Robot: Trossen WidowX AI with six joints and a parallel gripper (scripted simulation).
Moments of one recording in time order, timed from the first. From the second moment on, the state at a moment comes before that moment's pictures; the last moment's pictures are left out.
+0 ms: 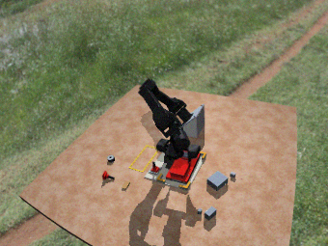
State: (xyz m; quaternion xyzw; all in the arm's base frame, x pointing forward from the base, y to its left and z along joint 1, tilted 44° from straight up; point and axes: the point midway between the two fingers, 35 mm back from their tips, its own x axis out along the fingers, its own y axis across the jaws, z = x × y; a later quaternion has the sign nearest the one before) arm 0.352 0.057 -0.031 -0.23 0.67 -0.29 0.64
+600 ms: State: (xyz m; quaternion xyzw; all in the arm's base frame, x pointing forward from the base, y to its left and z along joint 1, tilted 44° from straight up) arm 0.350 0.048 -0.040 -0.23 0.67 -0.29 0.64
